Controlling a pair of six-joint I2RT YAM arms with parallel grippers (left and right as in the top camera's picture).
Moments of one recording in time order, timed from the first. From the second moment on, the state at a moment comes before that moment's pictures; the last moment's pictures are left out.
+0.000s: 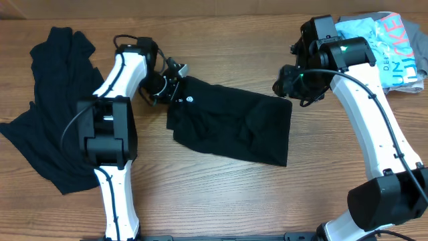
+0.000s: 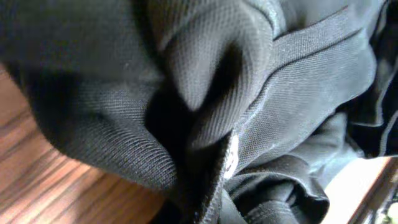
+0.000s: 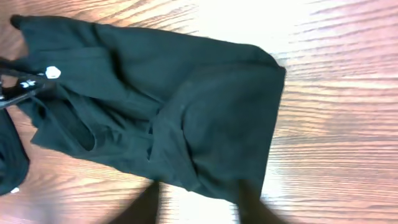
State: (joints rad) left arm -0.06 2.33 1.83 -1.15 0.59 0.33; right arm 0.20 1.76 1.73 -1.29 -0.19 0.31
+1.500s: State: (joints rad) left arm -0.38 2.08 1.92 -1.16 0.38 0.03; right arm 0.07 1.74 1.20 -0.85 -0.61 0.32
